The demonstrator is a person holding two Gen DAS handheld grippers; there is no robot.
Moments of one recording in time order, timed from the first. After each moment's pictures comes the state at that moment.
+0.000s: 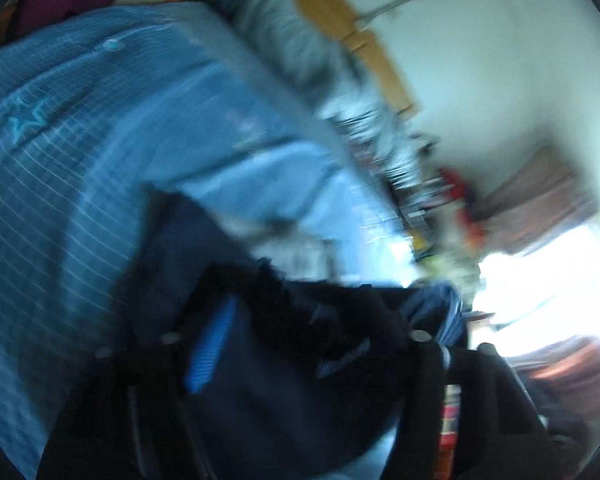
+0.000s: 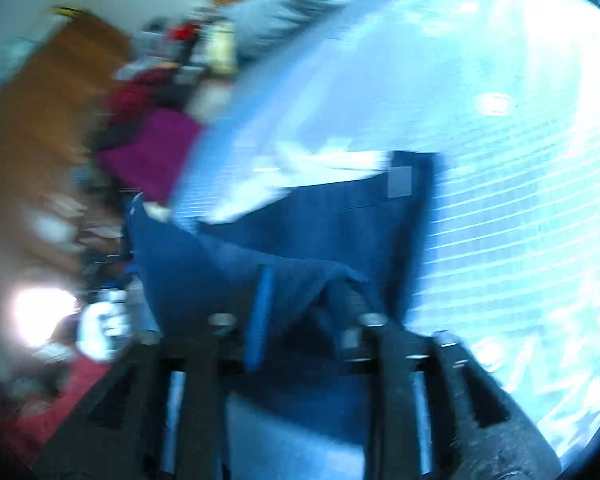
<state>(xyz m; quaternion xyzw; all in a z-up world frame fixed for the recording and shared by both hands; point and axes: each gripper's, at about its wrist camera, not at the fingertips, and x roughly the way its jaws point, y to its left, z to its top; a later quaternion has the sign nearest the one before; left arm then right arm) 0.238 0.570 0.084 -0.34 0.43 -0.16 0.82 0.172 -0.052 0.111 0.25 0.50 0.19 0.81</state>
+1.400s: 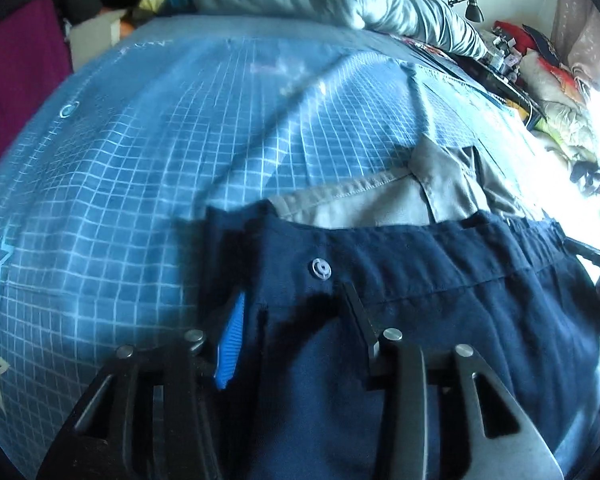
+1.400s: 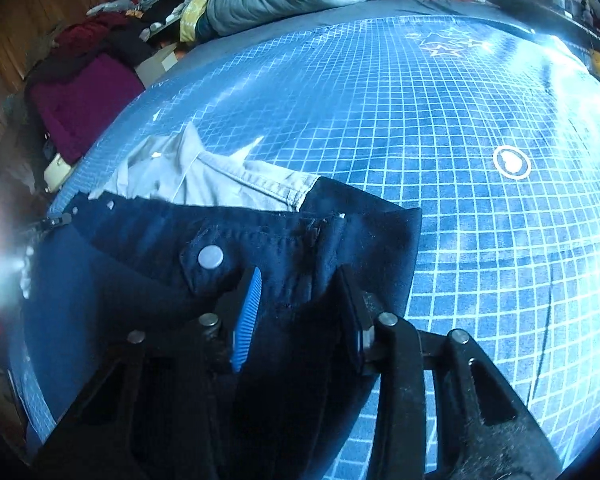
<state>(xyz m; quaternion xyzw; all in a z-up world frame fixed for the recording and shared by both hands) 0.310 0.508 0.011 -0.04 0.49 -0.13 0.86 0.251 -0.026 0.038 0.08 0.48 0.15 0.86</state>
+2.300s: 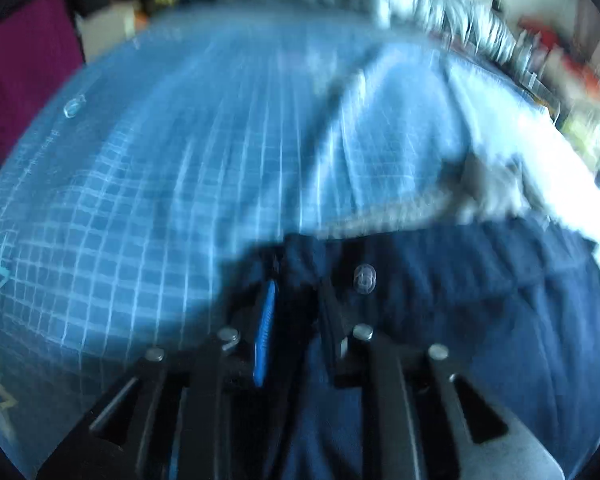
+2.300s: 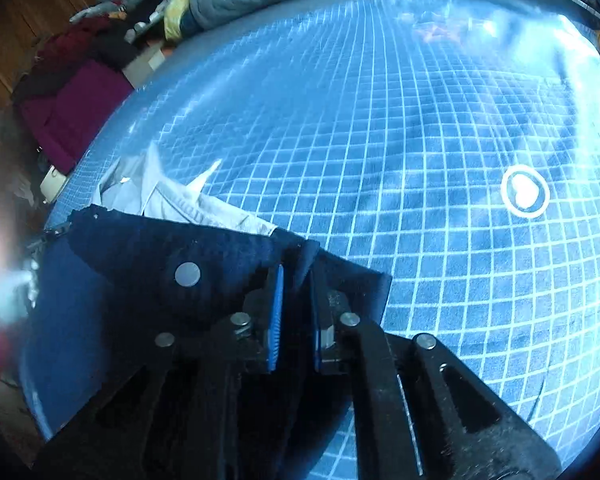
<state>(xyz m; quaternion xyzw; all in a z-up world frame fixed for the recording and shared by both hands) 0.346 0.515 -0.001 -0.05 0.50 -0.09 0.86 0.308 -0.040 0.036 0.09 0.49 0.15 0.85</state>
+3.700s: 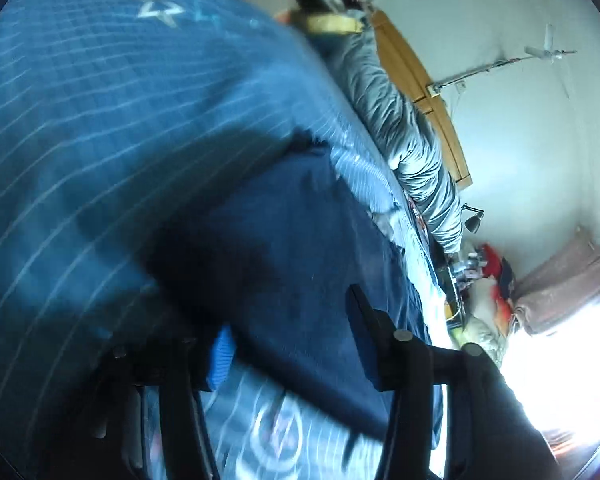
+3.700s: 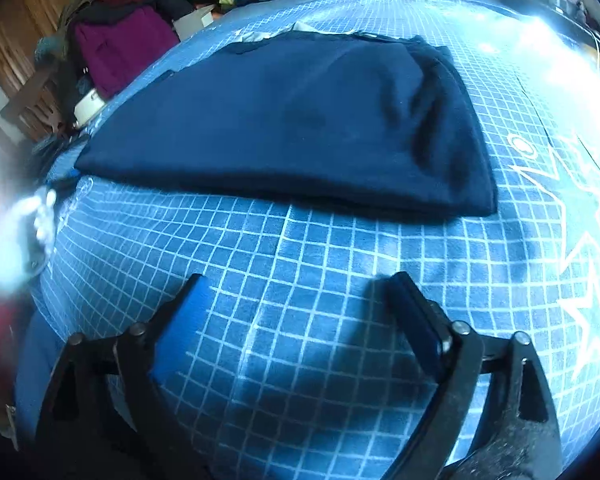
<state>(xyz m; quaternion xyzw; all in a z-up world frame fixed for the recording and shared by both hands) 0.085 0.553 -0.011 -0.45 0.34 -0.05 0.82 0.026 0.057 0.032 0.03 0.50 0.16 0.85</state>
